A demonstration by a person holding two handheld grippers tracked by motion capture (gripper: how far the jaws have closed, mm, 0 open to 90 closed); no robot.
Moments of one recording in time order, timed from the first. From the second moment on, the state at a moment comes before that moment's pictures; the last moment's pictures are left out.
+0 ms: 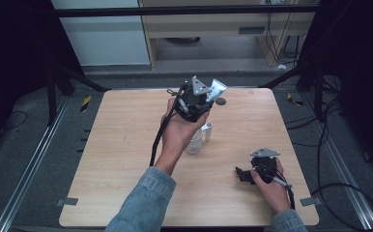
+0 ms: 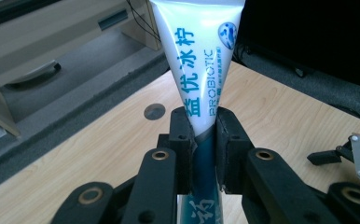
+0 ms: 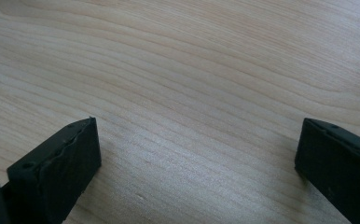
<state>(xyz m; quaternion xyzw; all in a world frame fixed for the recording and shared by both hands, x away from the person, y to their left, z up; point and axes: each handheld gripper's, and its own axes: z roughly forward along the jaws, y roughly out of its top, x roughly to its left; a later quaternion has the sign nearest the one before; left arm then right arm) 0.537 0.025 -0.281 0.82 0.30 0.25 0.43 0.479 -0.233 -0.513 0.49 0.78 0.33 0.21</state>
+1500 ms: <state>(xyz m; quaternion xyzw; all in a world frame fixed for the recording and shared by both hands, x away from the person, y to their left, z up) 0.555 0.044 -0.313 0.76 0.30 0.28 0.50 0.479 -0.234 -0.513 0.49 0.78 0.33 0.21</state>
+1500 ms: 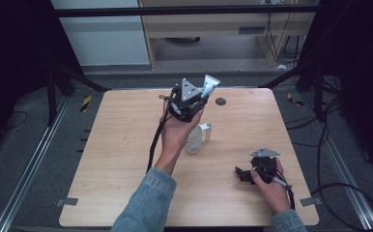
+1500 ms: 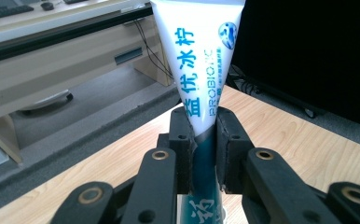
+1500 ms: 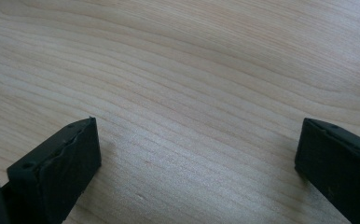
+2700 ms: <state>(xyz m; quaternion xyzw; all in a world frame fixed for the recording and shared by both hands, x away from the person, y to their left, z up) 0.573 0.057 -0.371 0.74 0.32 0.26 0.53 0.479 -0.234 -0.513 0.49 0.78 0.33 0.22</state>
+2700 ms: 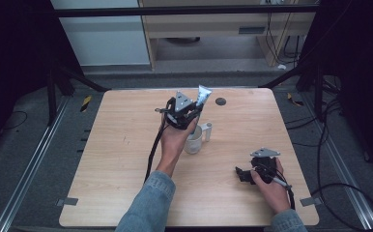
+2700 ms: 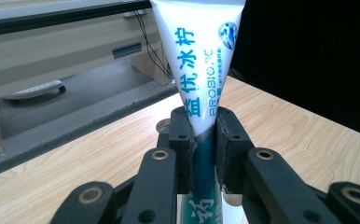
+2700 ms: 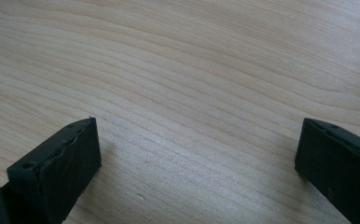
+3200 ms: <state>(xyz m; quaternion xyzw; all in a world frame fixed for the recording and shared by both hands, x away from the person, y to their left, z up) 0.573 0.058 -0.383 0.75 0.32 0.26 0.52 0.479 -0.233 -0.513 0.49 0.78 0.33 0.21</state>
